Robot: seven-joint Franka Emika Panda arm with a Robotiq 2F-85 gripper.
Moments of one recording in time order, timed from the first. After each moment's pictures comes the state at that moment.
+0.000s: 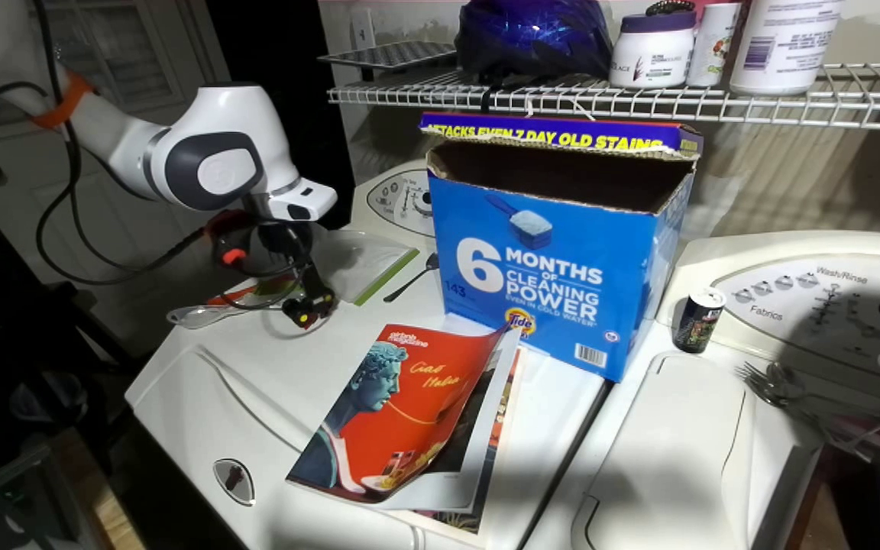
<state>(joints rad) 0.03 0.02 0.03 -2.50 -0.06 2.58 0.49</state>
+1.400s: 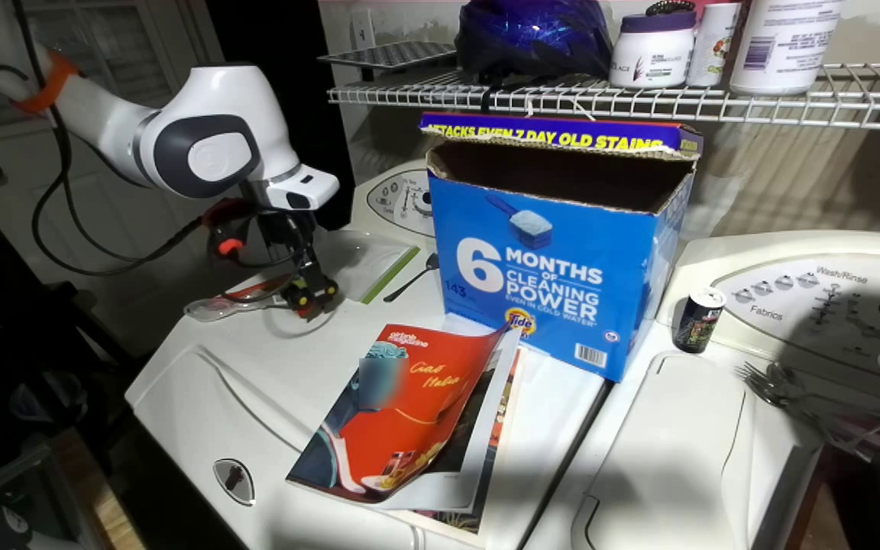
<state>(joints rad) 0.01 -0.05 0.02 -2.51 -0.05 2.55 0.49</state>
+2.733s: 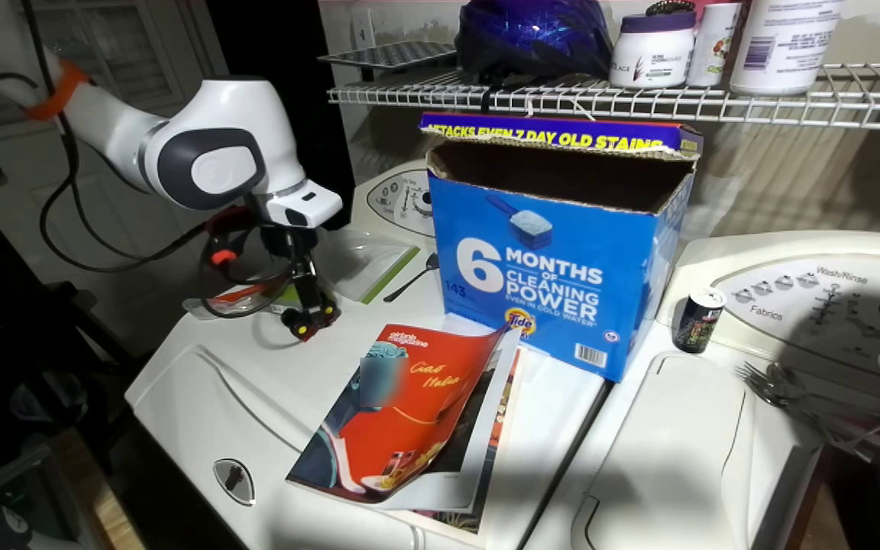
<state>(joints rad) 0.00 -0.03 0.01 -2.52 -0.03 2.53 0.58</state>
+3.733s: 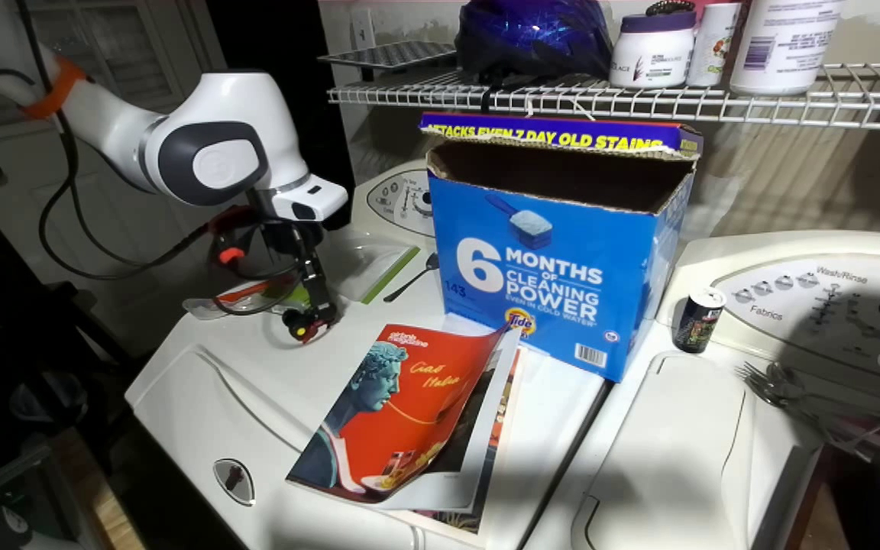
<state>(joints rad) -0.02 -0.05 0.00 -2.52 -0.08 2.53 0.52</state>
